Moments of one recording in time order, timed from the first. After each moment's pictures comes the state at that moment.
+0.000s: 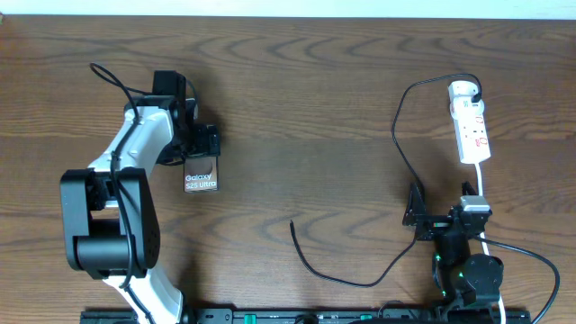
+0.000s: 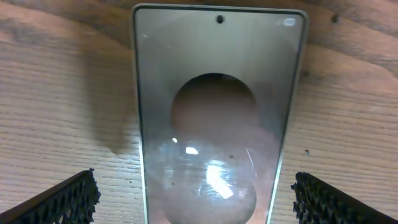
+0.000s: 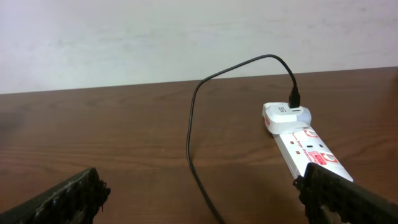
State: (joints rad) left arm 0.00 1.90 1.26 -0.79 0.06 -0.12; right arm 0.06 0.01 0.01 -0.07 0.01 0.10
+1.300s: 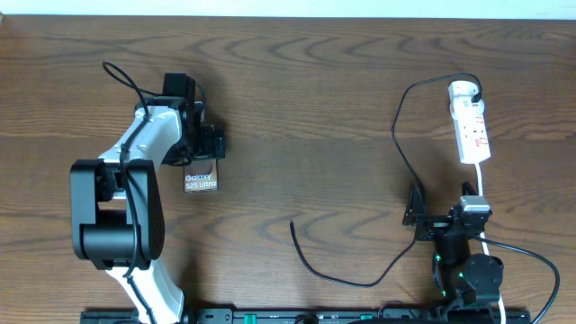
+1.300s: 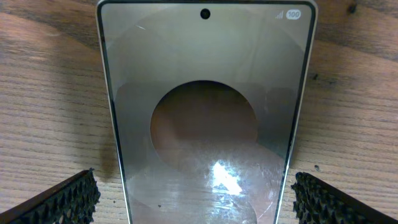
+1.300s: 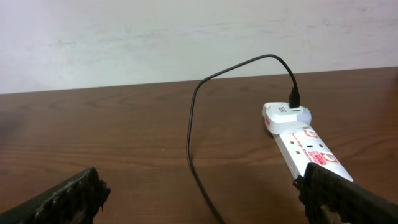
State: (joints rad) left arm -0.02 1.95 1.26 -0.77 0.02 -0.12; right arm 0.06 0.01 0.01 -0.07 0.01 0.10
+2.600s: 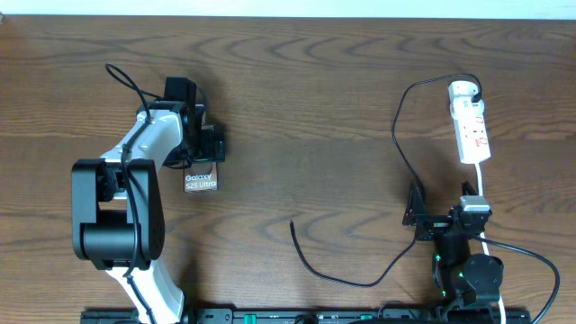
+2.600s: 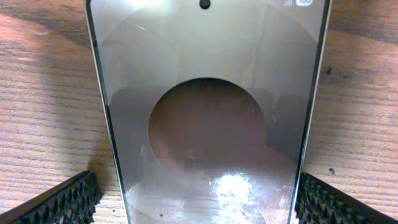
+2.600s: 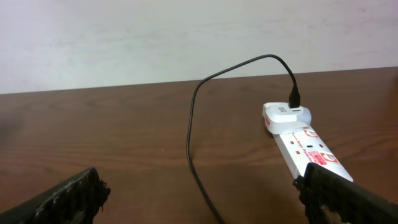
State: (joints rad) left arm -0.02 1.95 1.23 -0.73 0.02 -0.09; right arm 0.06 0.01 0.01 -0.07 0.01 0.10
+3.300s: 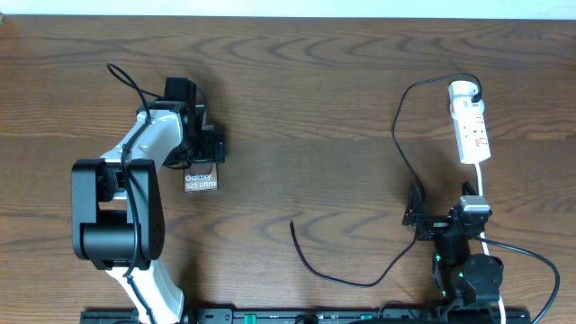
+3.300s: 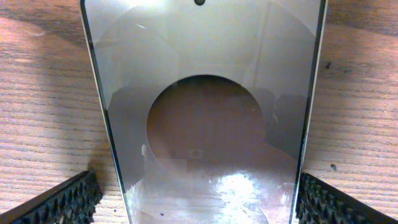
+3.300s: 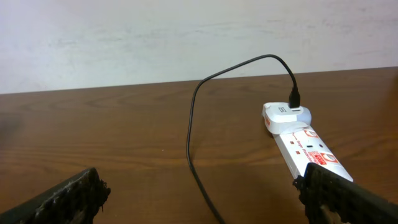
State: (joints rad) left arm -0.02 1.95 1.23 -0.73 0.02 -0.07; right arm 0.06 0.01 0.01 -0.07 0.01 0.11
